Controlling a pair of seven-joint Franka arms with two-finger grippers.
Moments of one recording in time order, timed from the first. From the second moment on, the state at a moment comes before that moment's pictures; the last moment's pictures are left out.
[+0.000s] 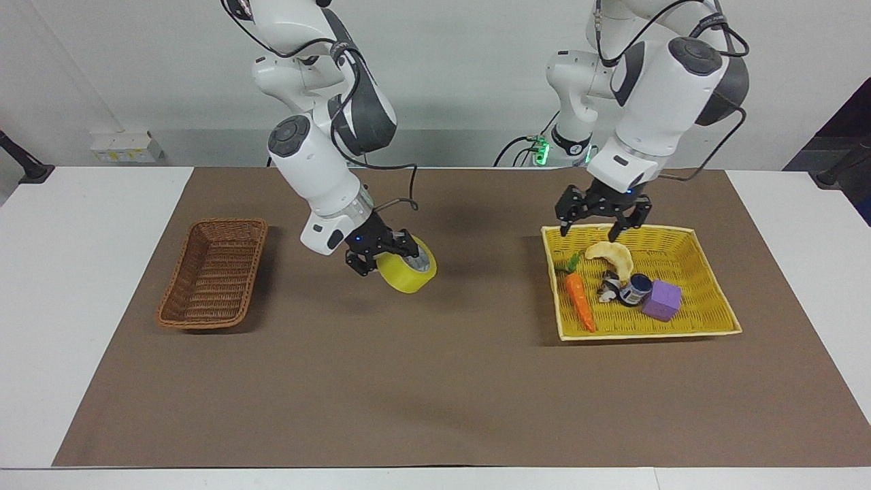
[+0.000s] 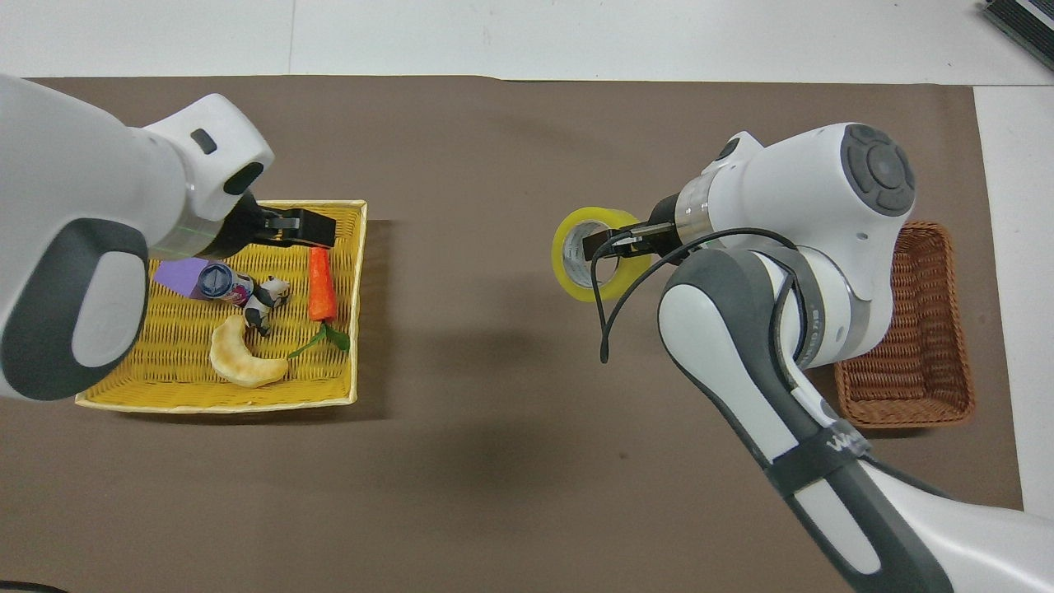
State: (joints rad) left arm -0.30 0.08 0.05 -1.69 -0.08 1.91 -0.05; right arm 0.30 0.25 0.01 -1.73 0.35 2.13 0.01
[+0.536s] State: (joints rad) left arm -0.11 0.06 0.06 -1.55 -0.03 1.76 0.23; right arm 0.24 0.25 -0.01 -1.72 0.09 1.97 0.22
